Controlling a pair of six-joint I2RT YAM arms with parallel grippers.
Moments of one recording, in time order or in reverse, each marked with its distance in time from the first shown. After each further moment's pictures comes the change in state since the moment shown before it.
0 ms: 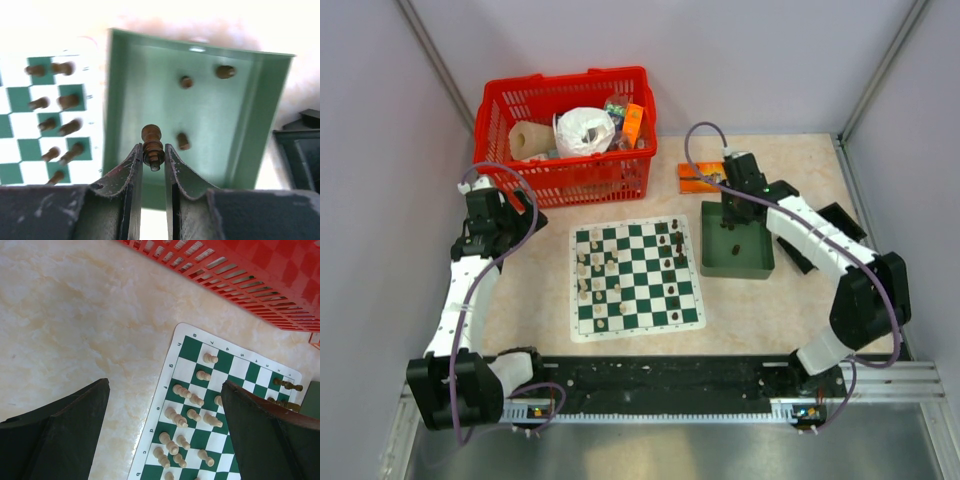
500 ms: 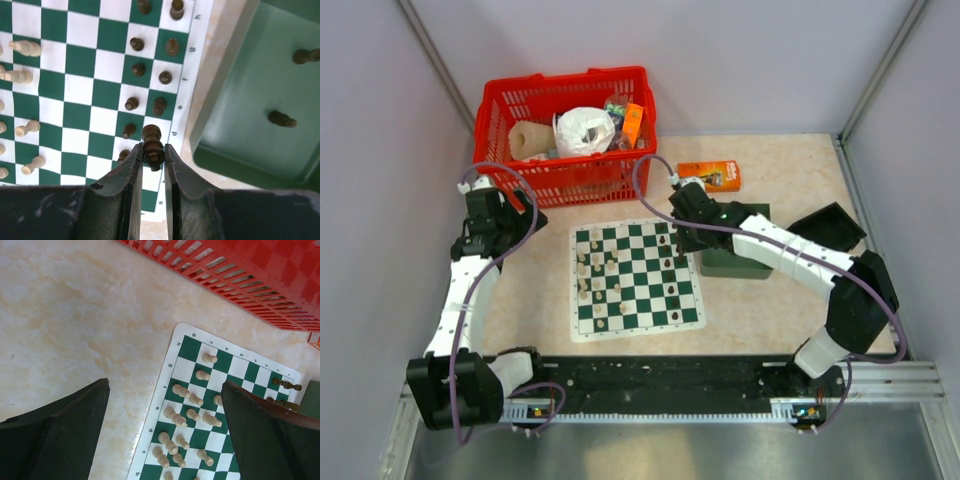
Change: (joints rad) left arm 0.000 0.000 0.000 0.000 0.004 -0.003; right arm 0.359 -0.015 0.004 -0.029 0.044 0.124
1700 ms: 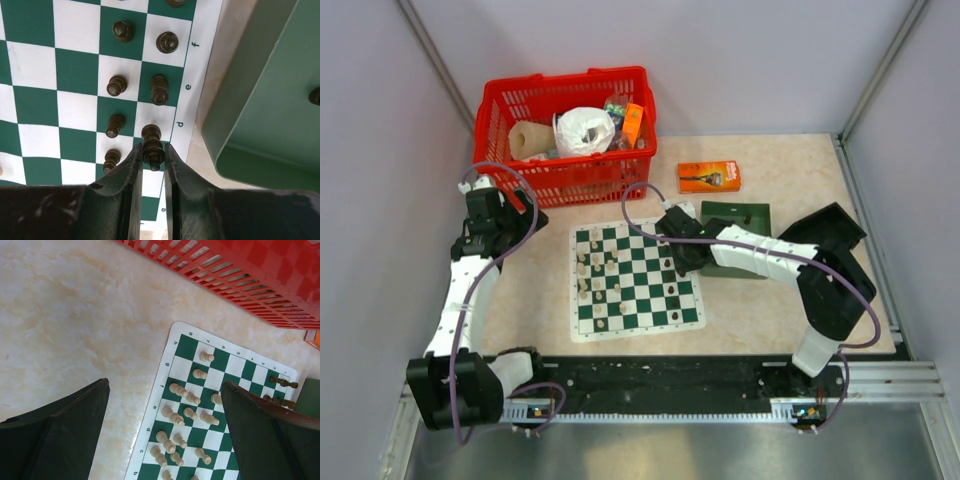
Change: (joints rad) left arm 0.000 0.000 0.000 0.003 0.016 -0.004; right arm 0.072 0.128 -0.101 0.048 0.035 0.087
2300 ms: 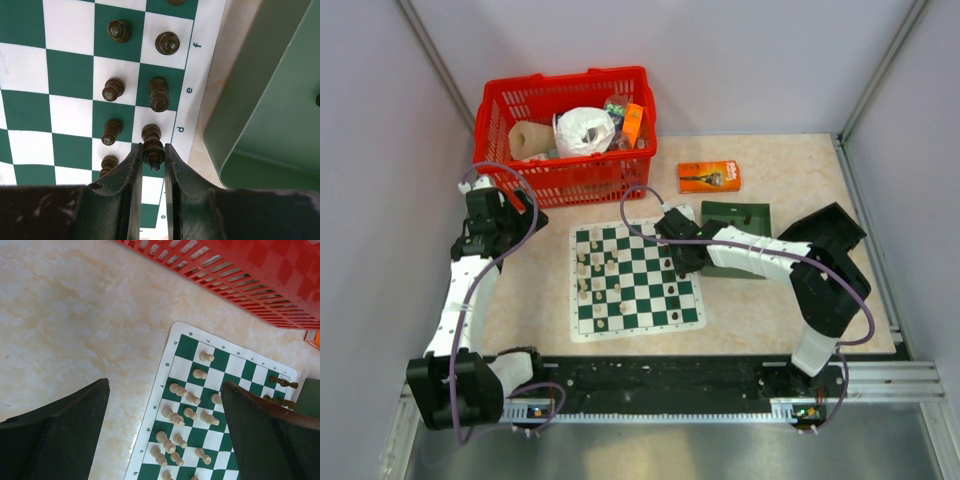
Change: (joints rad) left arm 0.000 0.000 0.000 0.000 0.000 0.000; right arm 0.000 0.033 -0.007 0.020 0.007 -0.001
